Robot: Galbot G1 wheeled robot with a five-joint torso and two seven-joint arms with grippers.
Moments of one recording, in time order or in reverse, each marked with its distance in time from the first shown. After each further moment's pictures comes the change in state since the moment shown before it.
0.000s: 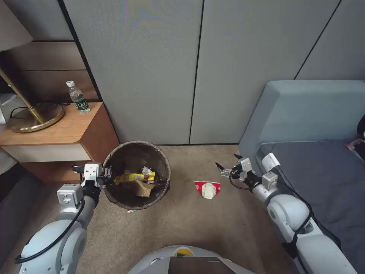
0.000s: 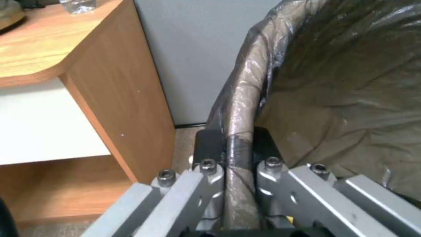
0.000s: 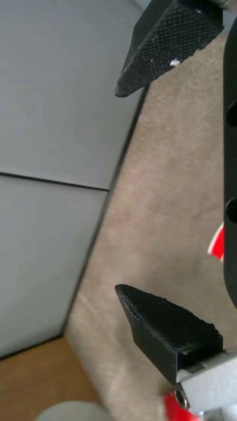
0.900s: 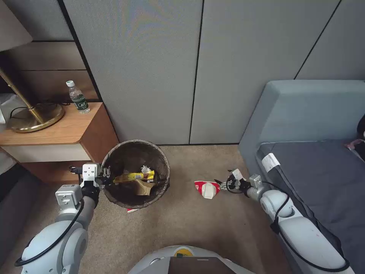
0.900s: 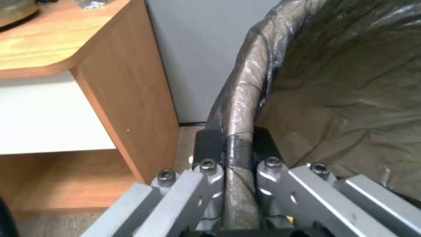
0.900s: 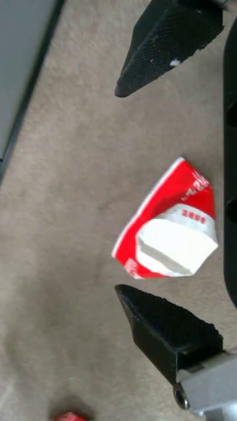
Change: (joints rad) left arm 0.001 -0.052 0.001 -0.011 0.021 0.006 -0.008; right arm 0.184 -0.043 -0.171 -0.399 -0.074 0.009 -0.162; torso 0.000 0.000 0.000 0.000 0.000
